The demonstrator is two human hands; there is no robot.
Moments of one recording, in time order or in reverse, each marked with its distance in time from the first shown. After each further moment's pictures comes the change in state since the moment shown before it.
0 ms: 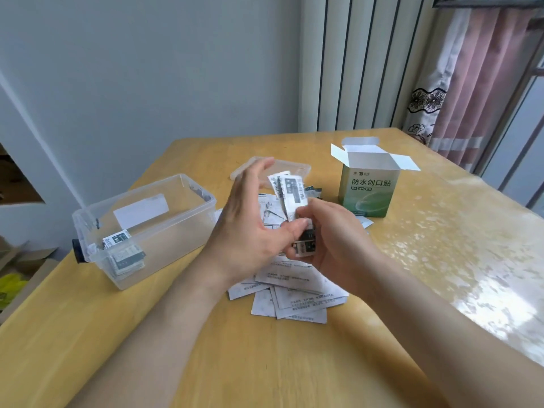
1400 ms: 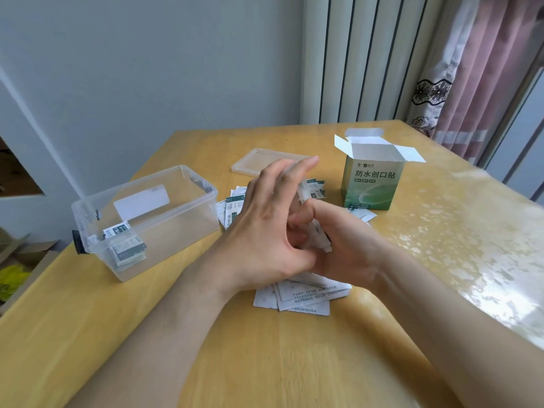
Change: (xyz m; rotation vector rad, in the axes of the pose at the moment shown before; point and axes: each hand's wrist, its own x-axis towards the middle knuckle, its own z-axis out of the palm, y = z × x) left_hand -0.010 0.013 0.006 0.175 -0.167 0.161; right_hand -0.002 0.002 -0.006 0.011 -0.352 0.149
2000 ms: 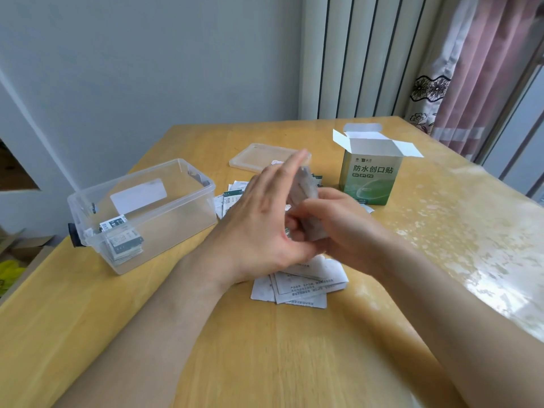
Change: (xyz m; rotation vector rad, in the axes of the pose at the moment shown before) left_hand 0.000 0.002 -0.004 0.100 -0.029 -0.071; right_hand -0.001 -0.007 -0.003 -0.354 0.244 -0.138
